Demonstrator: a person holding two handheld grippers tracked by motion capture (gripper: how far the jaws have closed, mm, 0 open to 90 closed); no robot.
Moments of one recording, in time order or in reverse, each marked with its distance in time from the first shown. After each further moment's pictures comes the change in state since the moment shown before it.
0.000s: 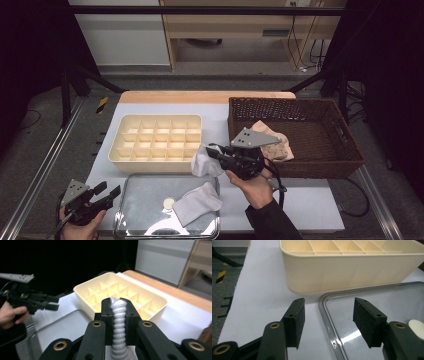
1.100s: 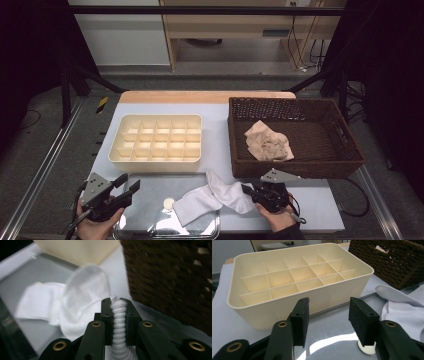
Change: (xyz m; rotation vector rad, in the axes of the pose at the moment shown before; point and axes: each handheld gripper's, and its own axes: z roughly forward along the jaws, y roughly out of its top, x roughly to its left) left arm -0.074 0.042 -0.006 -0.051 -0.075 0.156; right arm -0.042 -0.150 -0.027 0.228 -0.156 0.223
